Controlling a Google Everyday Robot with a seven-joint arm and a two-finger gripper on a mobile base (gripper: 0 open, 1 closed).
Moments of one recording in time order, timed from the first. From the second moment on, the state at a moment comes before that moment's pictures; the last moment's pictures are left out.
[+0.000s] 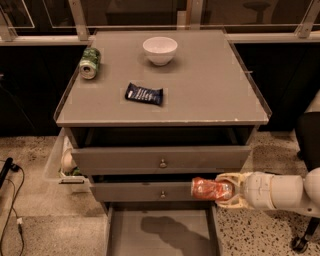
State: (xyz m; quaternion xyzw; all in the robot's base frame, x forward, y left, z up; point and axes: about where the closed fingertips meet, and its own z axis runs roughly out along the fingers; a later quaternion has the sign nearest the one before) arm 0.449 -0.207 0.648 -0.66 0.61 0.07 0.43
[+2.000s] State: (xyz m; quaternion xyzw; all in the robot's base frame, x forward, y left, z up) arm 0.591 -0.203 0.900 -0.66 0.56 0.02 0.50
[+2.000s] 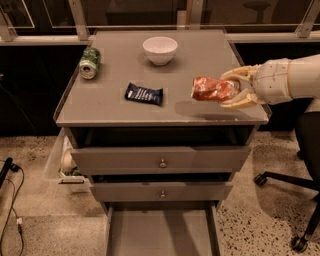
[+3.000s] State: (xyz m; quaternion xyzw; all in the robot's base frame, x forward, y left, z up) arm 0.691 -0.217 0.904 -0.56 0.63 0.07 0.54
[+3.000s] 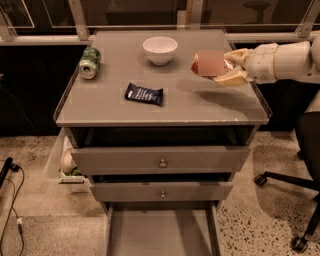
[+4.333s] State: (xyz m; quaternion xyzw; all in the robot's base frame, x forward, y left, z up) arm 0.712 -0.202 0.850 -0.56 0.70 0.14 0.42
